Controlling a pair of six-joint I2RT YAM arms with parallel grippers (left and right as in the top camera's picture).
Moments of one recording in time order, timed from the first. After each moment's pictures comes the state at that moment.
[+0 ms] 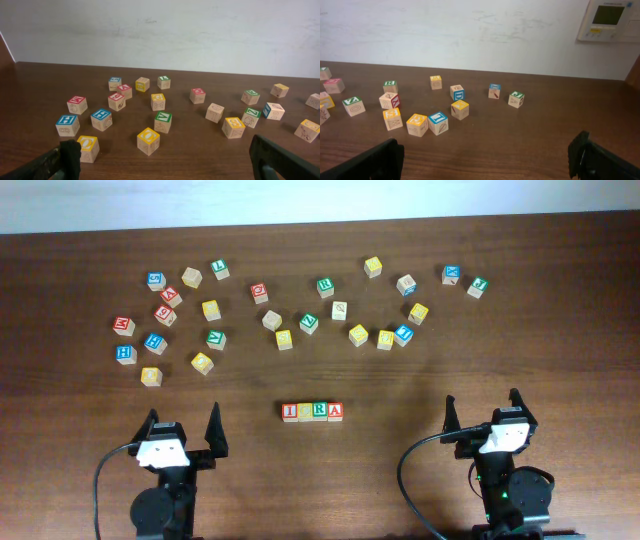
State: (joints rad) left arm 0.02 0.01 0.01 -0.08 -0.01 -0.07; right arm 0.01 0.01 0.01 -0.07 0.00 -0.04
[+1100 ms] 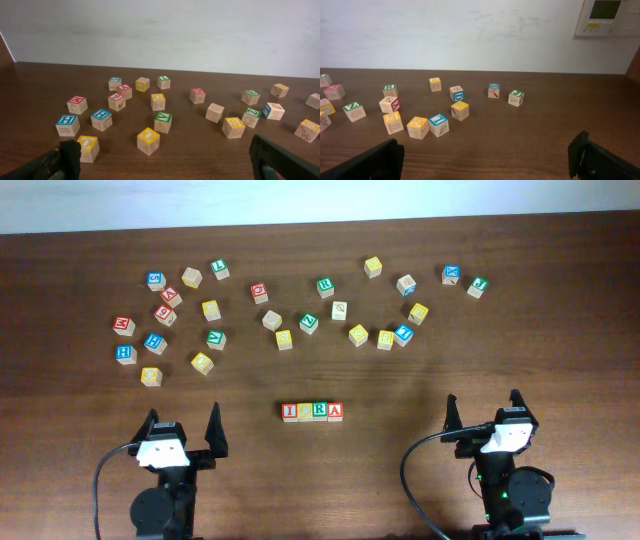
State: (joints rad) left arm 0.02 0.01 0.01 -0.08 -0.01 -0.07; right arm 0.01 0.01 0.01 -0.07 0.02 0.00
